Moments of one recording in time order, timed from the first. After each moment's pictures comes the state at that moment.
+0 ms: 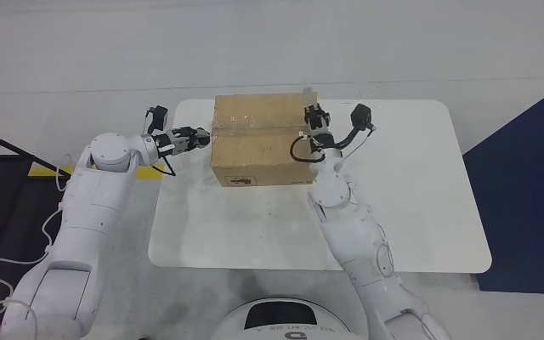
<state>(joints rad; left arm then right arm) 0.86 -1.11 -1.23 -0.90 -0.20 -0.06 -1.02 -1.22 -1.60 1.22 -1.40 -0.38 0.04 -0.23</state>
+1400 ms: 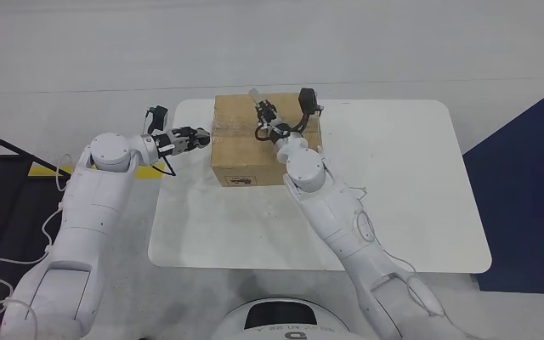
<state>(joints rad) 0.86 -1.11 -1.23 -0.90 -0.20 -0.05 -1.02 -1.01 -1.65 1.08 -1.17 -0.17 0.12 0.02</state>
